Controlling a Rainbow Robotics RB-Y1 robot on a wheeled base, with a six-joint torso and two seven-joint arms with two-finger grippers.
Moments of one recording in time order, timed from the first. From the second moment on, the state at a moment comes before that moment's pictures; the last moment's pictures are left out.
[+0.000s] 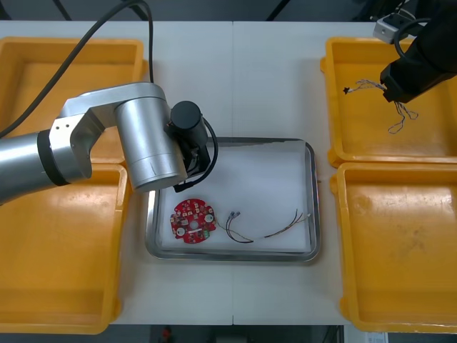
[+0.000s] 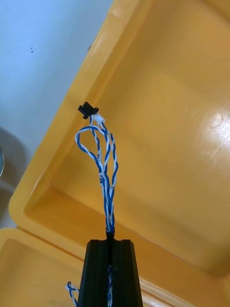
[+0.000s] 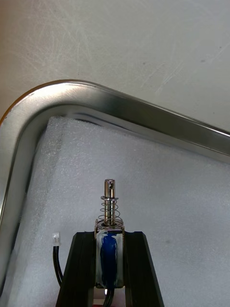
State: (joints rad) right arm -0.93 -0.71 0.07 -1.44 -0.77 1.84 1.81; left arm -1.00 0.74 -1.06 -1.82 0.67 1.39 0.05
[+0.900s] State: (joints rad) right arm -0.85 -0.72 0.03 -1.62 -0.84 1.89 1.81; left arm -1.00 0.75 -1.05 -1.84 0.65 1.36 0.06
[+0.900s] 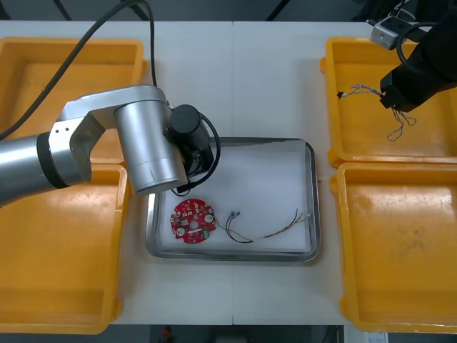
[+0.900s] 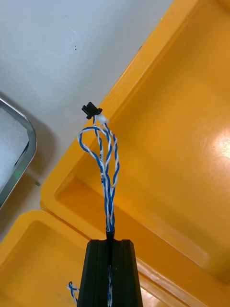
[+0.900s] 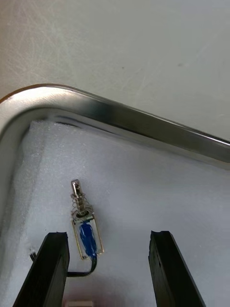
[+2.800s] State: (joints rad) right arm -0.86 -0.72 0.61 -1.85 -1.07 1.49 2.12; left arm -1.07 1.09 -0.62 -1.22 1.27 1.35 0.42
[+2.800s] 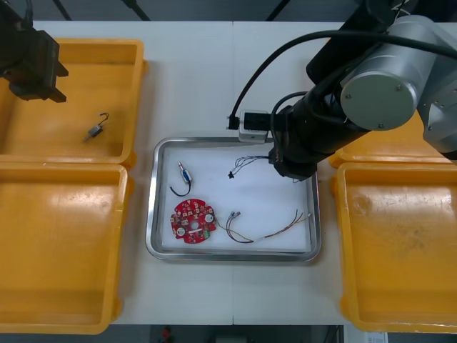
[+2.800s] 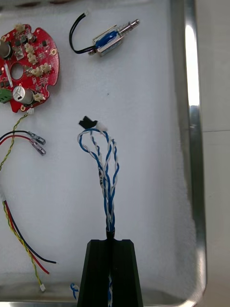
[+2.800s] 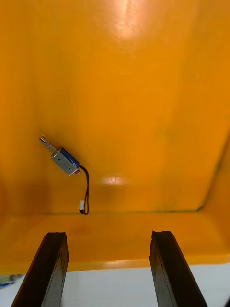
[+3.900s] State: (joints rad) right arm -0.89 -0.60 0.78 -1.60 -0.92 1.31 2.18; left arm -1.08 0.98 -0.75 -0.95 1.37 1.17 0.75
